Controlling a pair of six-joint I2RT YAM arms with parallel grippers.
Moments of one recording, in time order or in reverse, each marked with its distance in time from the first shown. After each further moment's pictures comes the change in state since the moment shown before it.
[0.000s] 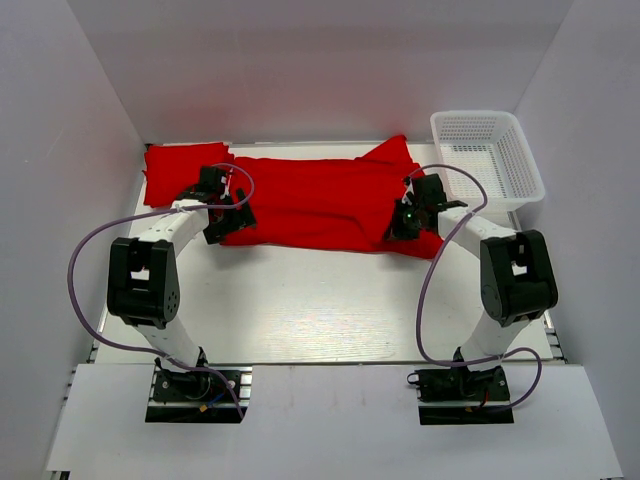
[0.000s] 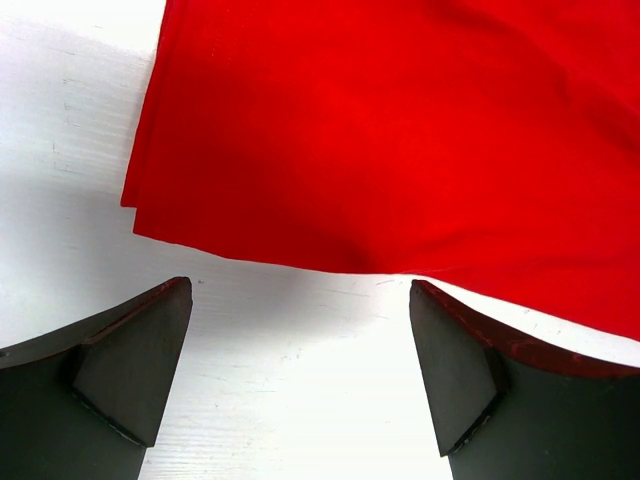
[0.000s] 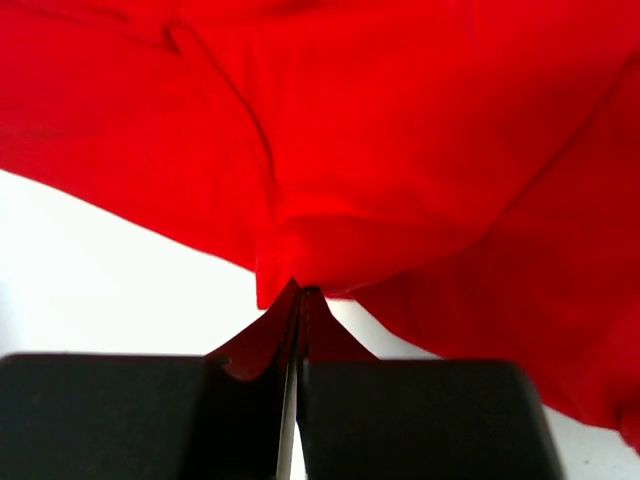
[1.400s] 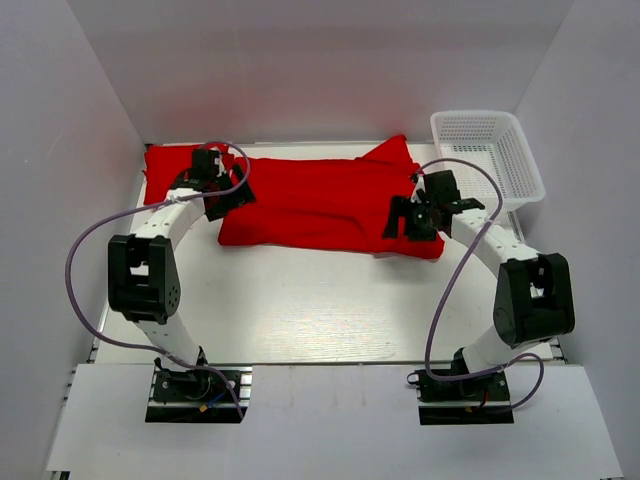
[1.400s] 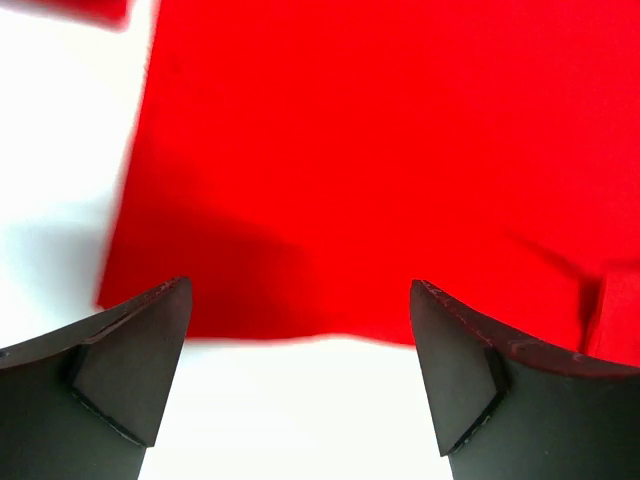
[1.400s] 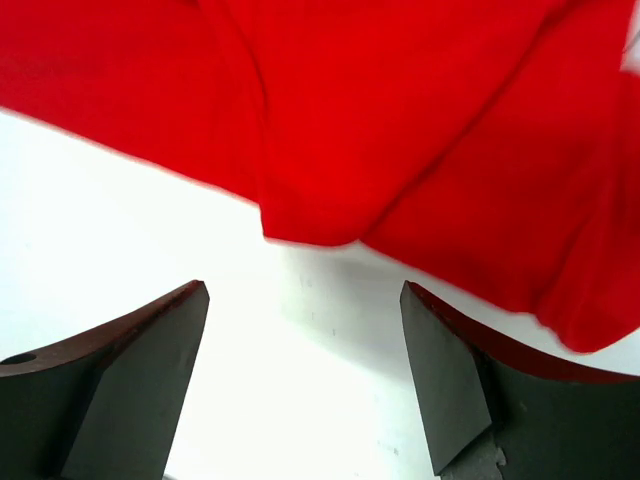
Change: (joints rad) left arm 0.041 0.054 0.160 0.084 0.066 -0.009; right arm -0.027 -0.160 0.027 -0.169 0.032 -0.137
